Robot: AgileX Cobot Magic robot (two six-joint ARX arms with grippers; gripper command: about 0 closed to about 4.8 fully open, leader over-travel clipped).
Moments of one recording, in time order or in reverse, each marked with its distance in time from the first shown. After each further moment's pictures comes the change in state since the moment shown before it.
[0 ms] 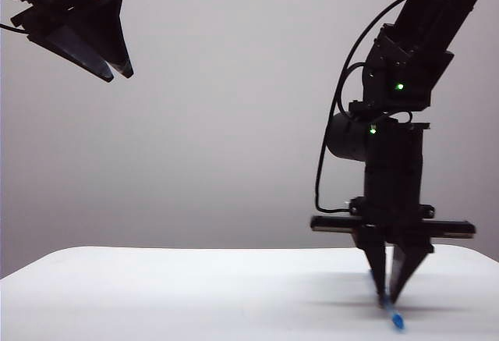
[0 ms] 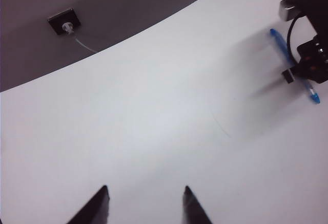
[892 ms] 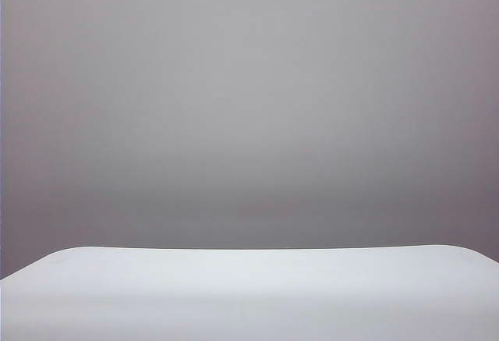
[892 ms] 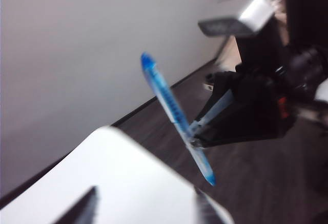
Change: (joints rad) left arm 0.069 -0.015 0.006 0.622 0.715 -0.367; right arm 0.006 -0.671 0.198 -0.044 -0.635 -0.403
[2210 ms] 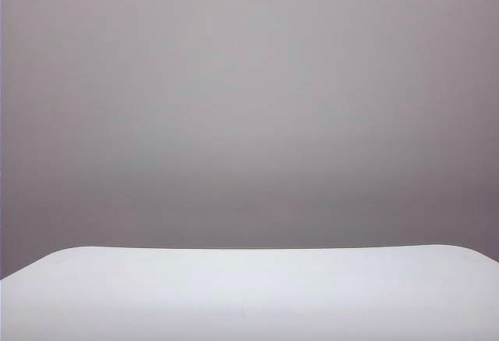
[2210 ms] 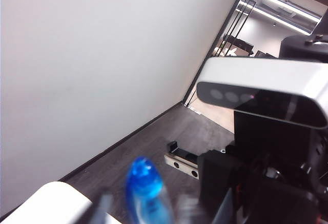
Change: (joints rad) left arm -0.141 0.004 0.000 0.274 -0.113 -0.258; right arm 0.188 -0.048 -0.003 0.138 -0.014 0.002
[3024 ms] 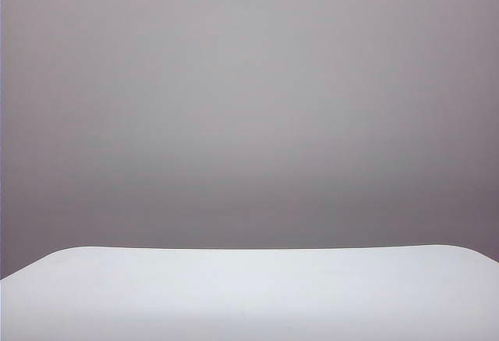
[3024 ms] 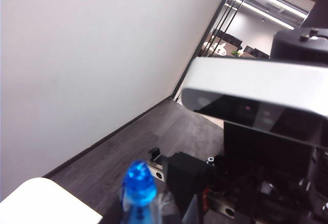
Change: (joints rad) left arm -0.039 0.004 0.000 0.002 0.005 -0.022; right arm 0.043 0.005 -0.001 -0.001 0.003 -0.011
